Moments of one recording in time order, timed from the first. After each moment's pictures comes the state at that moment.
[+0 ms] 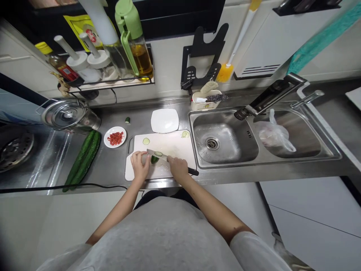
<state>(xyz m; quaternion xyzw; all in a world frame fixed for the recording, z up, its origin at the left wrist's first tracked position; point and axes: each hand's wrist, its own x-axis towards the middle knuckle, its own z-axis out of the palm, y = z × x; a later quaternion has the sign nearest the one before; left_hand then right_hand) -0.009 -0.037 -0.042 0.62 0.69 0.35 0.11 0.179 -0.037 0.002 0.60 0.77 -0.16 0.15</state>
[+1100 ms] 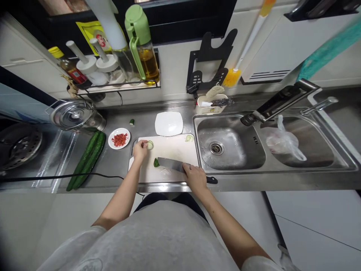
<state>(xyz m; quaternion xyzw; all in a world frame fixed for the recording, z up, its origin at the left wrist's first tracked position) -0.035 0.058 -0.050 0.51 0.79 0.25 0.23 0.233 -0.057 0.001 0.63 0.76 -0.12 0.11</state>
